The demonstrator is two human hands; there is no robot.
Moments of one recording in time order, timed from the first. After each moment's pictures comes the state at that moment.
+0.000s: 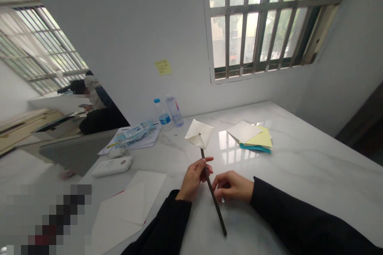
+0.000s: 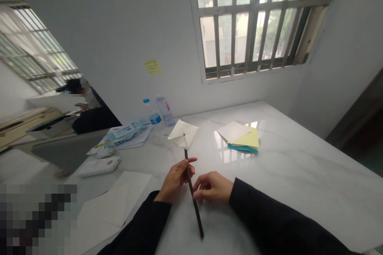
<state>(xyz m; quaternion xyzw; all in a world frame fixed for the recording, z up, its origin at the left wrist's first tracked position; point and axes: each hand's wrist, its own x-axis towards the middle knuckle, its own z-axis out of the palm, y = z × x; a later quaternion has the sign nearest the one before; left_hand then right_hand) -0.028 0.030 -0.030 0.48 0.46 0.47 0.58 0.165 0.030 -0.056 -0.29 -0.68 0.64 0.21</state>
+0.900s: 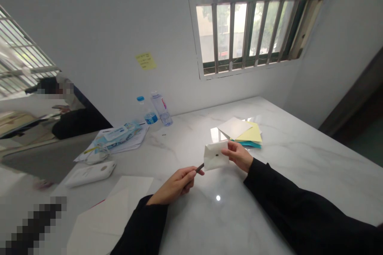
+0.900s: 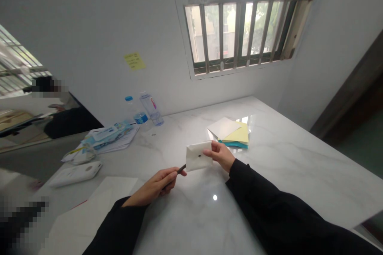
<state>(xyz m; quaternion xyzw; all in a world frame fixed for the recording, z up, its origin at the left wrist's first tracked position) -0.059 0.030 0.002 0.59 0.46 0.22 0.62 0.213 0.087 -0.051 -0.35 -0.48 0.66 0.47</state>
